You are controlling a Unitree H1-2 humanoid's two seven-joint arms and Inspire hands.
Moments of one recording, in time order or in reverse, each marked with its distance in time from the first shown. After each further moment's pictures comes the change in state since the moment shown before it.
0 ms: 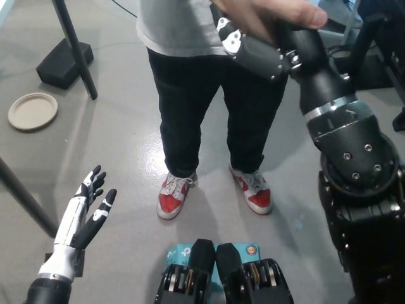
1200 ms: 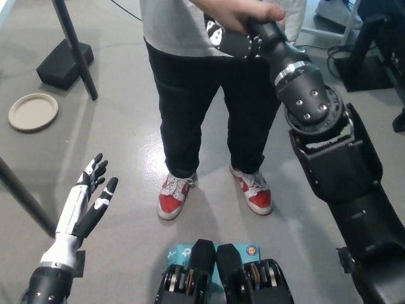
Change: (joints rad) left_arm -0.032 -0.003 -0.001 0.009 0.001 0.002 0.000; right_arm -0.107 -0.011 0.012 0.443 -0.014 -0.179 -0.048
